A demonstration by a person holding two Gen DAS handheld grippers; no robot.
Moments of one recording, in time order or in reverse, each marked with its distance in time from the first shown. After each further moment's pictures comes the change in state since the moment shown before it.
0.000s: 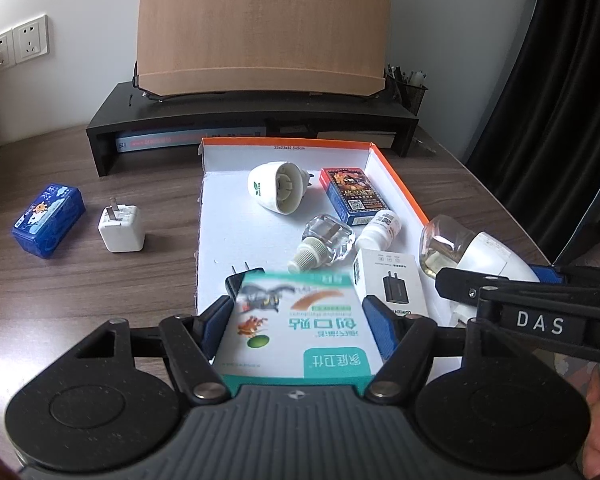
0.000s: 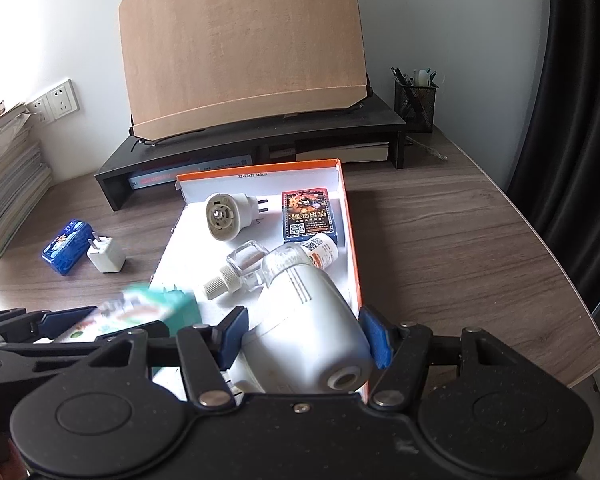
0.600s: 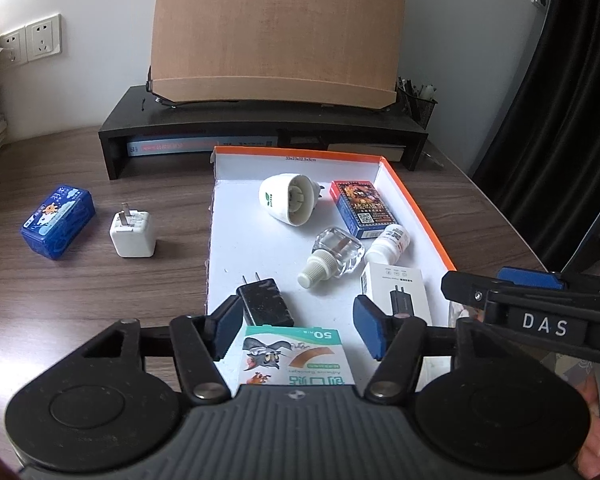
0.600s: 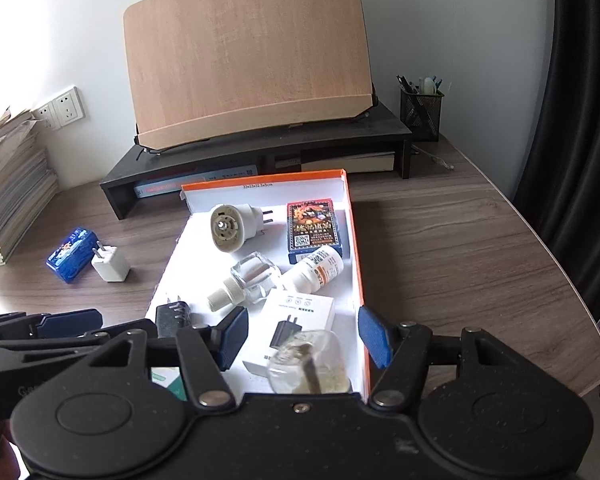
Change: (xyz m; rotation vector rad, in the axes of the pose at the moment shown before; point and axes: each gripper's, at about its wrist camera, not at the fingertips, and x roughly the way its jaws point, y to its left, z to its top) left arm -0.005 0.008 0.005 -0.038 -0.029 0.017; right arm 0.001 -0.001 0.006 -0.006 -0.033 0.025
